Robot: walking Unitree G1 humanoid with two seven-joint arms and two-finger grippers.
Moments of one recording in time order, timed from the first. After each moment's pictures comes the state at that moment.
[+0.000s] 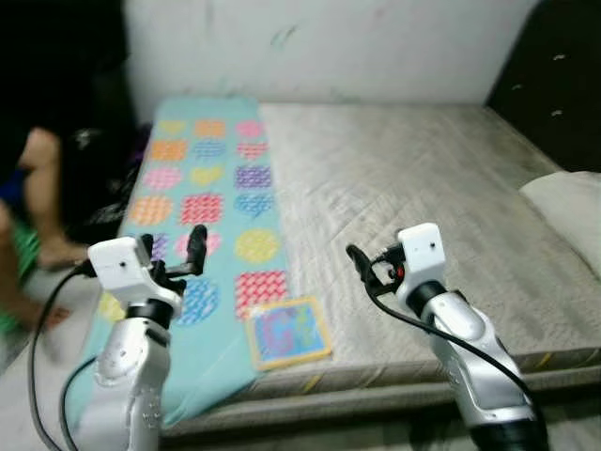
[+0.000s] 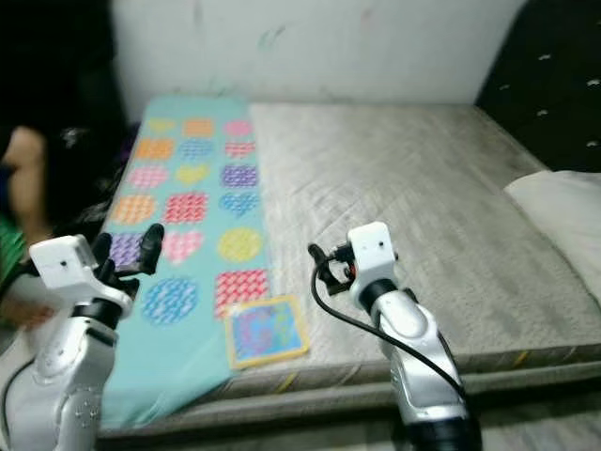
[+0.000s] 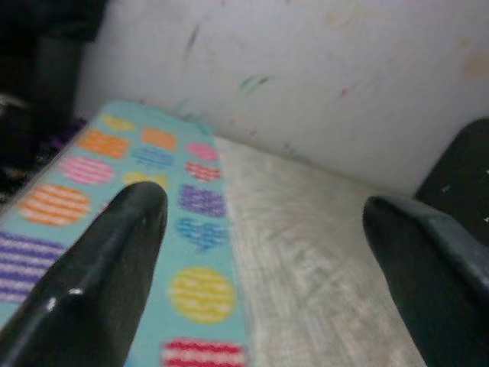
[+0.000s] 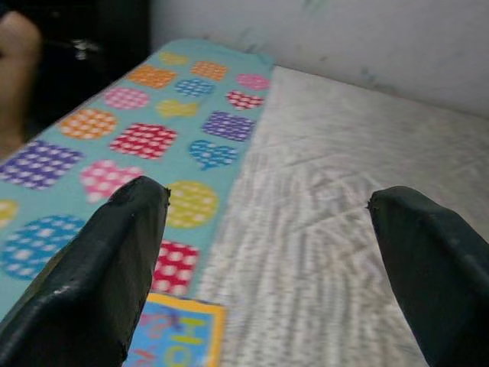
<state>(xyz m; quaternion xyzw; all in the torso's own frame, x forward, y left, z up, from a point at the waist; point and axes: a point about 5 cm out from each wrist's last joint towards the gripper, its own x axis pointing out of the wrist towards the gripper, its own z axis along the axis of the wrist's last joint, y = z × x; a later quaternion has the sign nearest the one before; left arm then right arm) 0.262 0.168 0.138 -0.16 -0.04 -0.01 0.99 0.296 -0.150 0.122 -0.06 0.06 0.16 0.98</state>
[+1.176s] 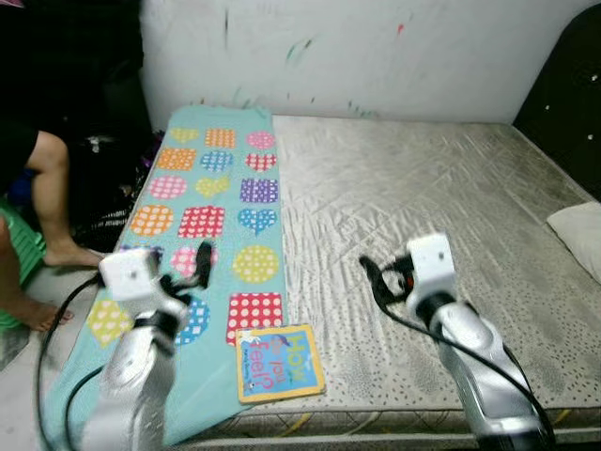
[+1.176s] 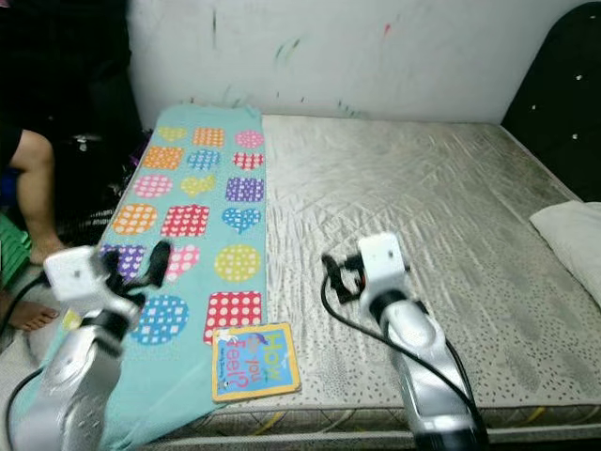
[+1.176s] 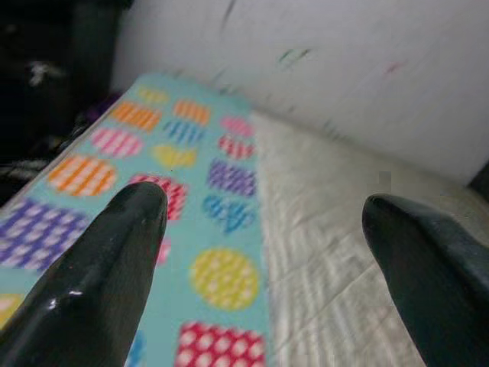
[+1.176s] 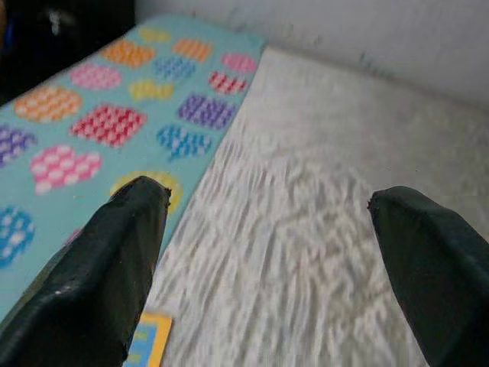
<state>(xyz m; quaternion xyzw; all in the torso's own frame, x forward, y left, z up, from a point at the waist) 0.250 0.182 0.118 -0.14 0.01 0.02 0.99 0.284 -0.158 0.107 -0.07 0.09 0.14 0.98</state>
